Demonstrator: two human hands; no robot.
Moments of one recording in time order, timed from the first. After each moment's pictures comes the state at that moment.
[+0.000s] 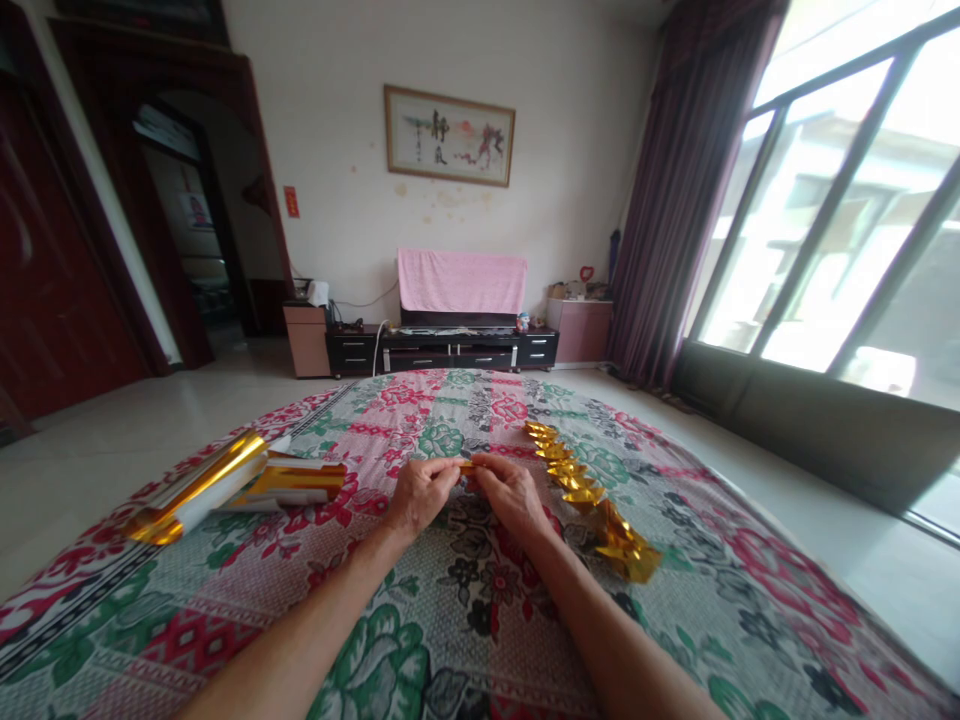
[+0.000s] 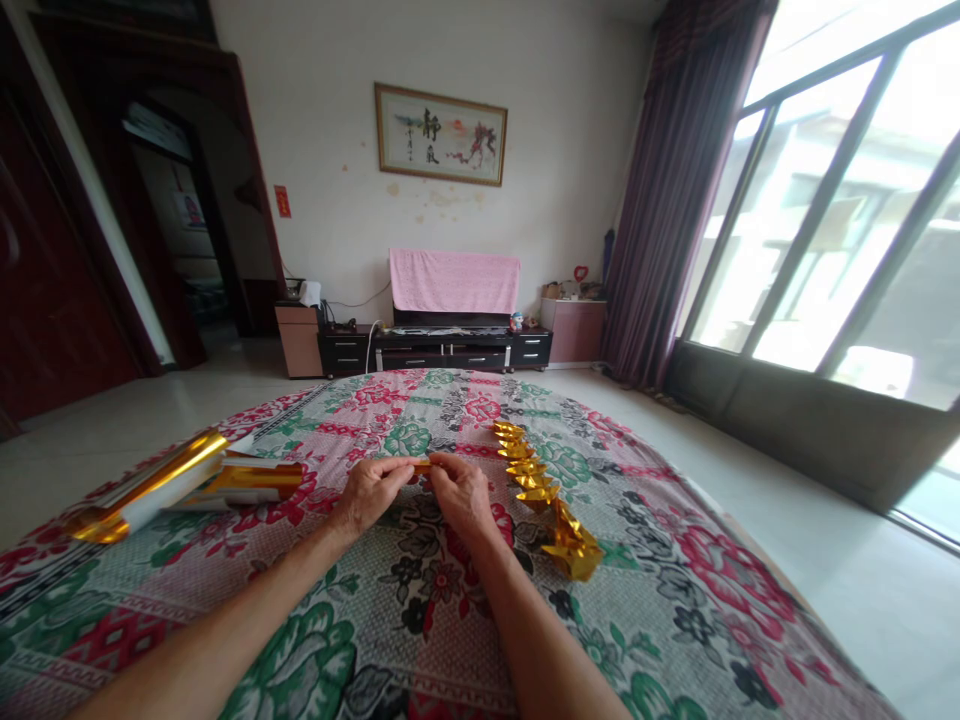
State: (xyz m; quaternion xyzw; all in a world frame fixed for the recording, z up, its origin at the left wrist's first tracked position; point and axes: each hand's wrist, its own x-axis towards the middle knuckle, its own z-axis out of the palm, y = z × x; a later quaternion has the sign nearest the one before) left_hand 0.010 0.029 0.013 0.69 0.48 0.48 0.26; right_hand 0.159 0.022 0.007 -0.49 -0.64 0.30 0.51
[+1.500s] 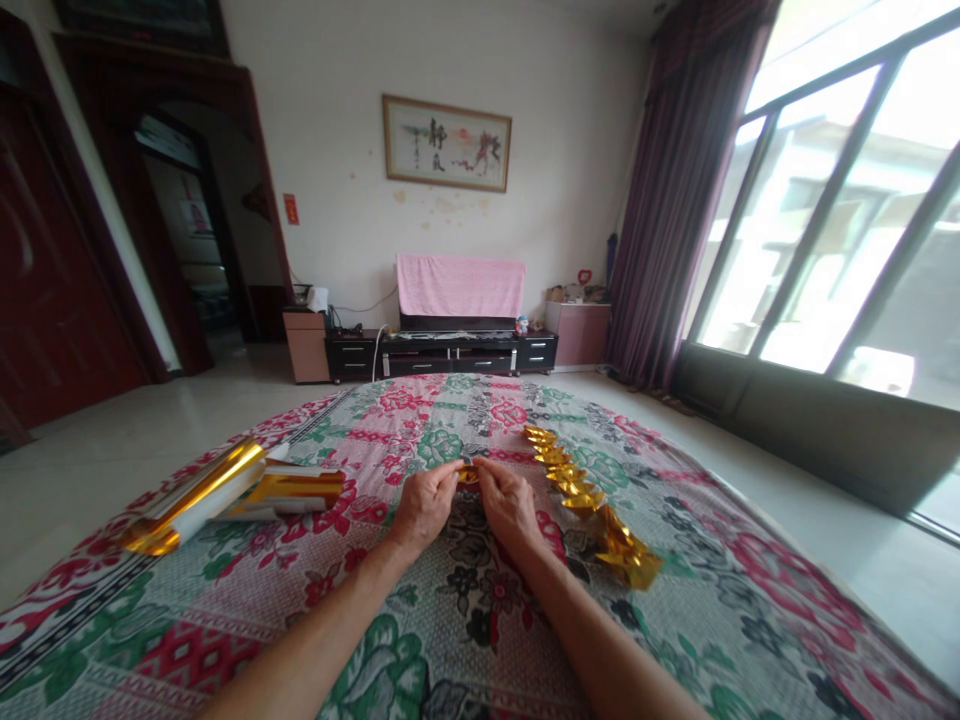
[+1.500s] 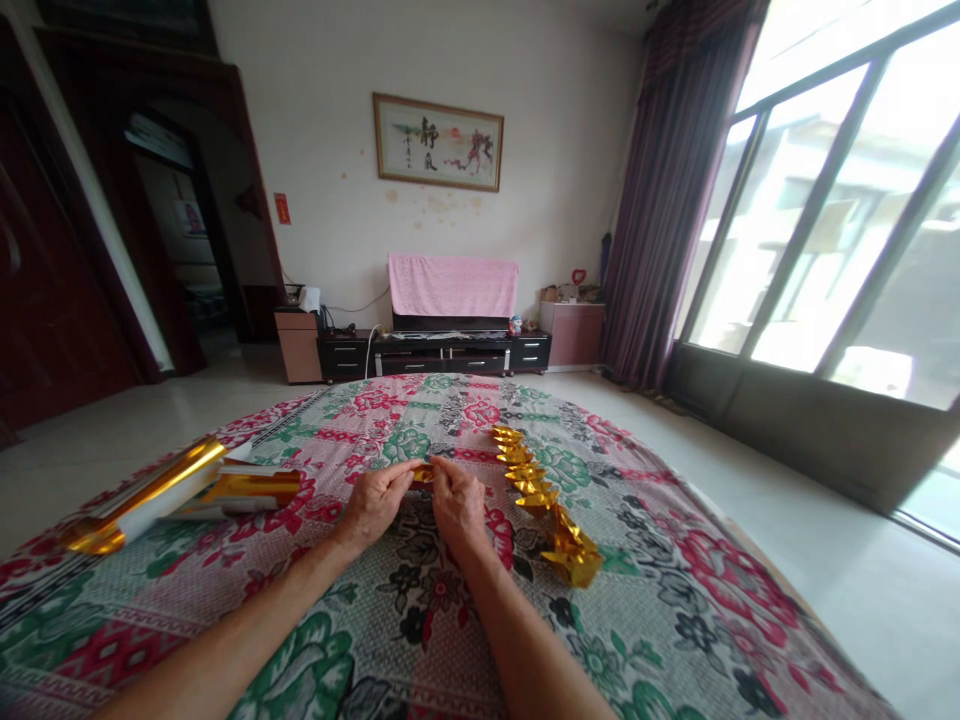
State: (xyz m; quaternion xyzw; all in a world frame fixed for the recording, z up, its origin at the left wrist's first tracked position) left_hand 0.015 0.032 0.001 0.72 0.48 0.46 0.19; right_hand 0.152 0.014 0.012 -0.55 -0.64 0.17 0.51
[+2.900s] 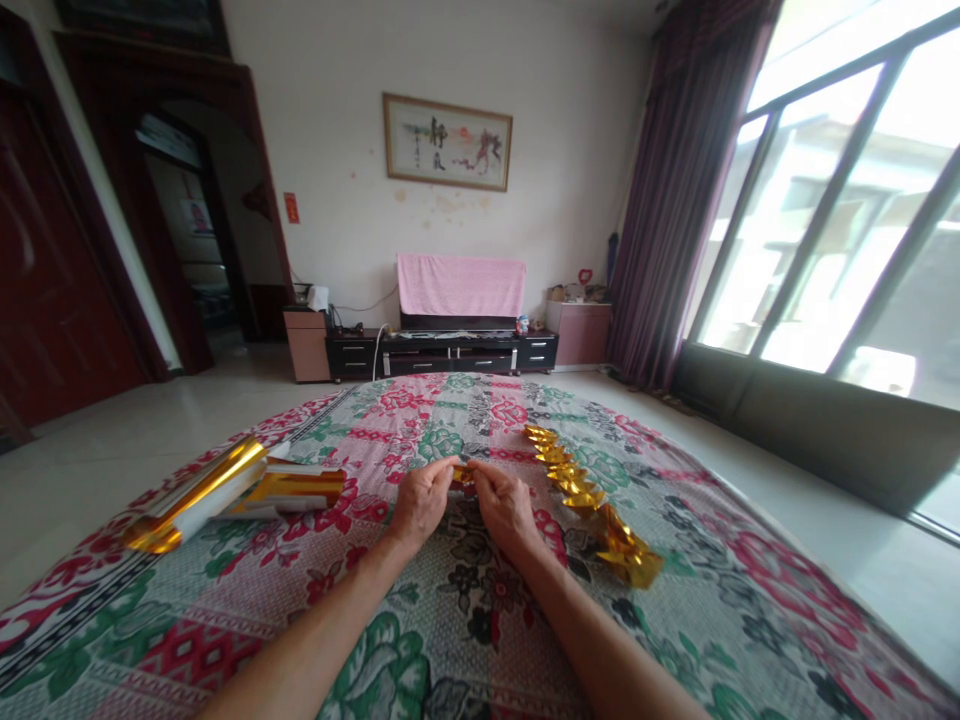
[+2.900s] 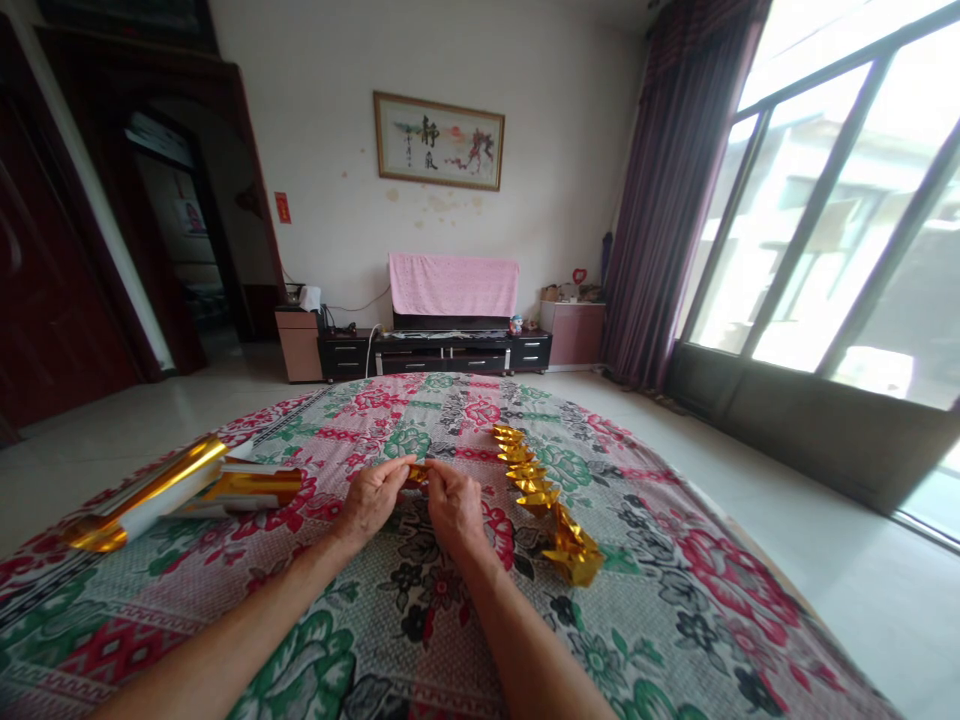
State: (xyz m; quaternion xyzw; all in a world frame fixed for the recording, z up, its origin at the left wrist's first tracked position) left_hand 0.012 0.035 0.002 0.68 0.50 0.49 0.21; right_hand 0.150 0.013 0.009 -0.53 -0.67 0.16 0.49
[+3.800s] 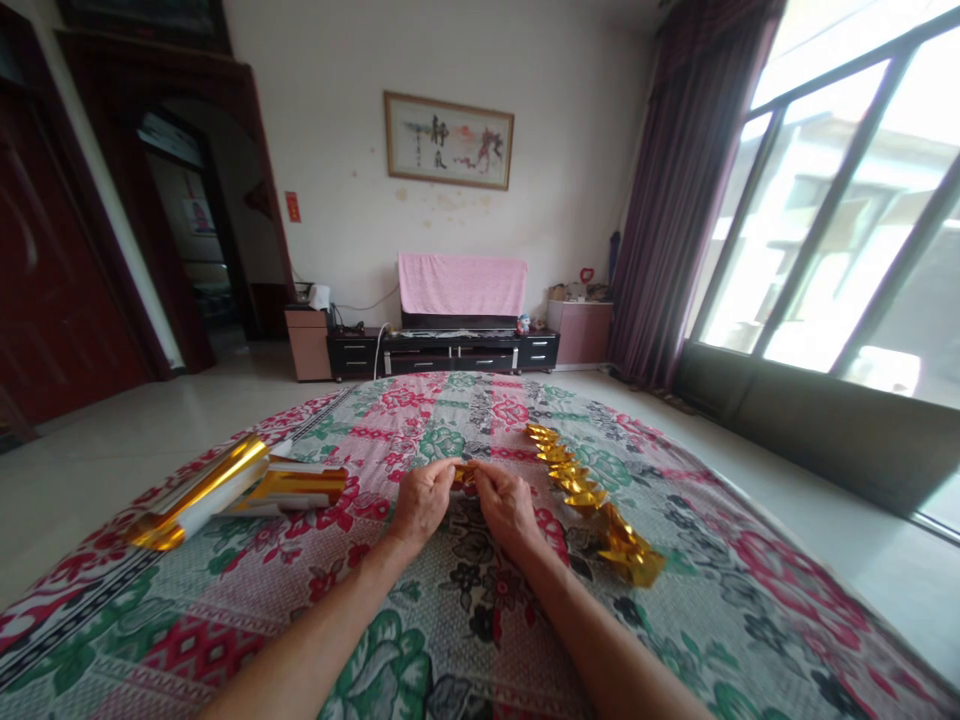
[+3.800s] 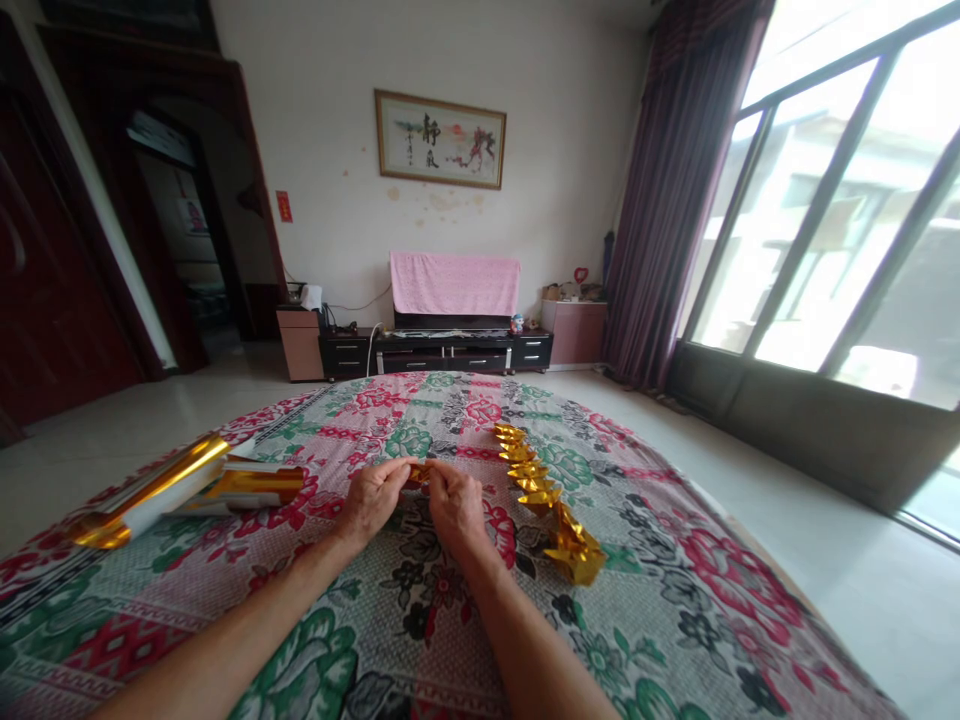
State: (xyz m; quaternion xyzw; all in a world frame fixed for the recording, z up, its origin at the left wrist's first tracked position) left_hand 0.013 0.031 0.006 0.69 0.52 0.46 0.18; right_hand 0.150 0.014 0.007 -0.53 -0.68 0.16 0.48
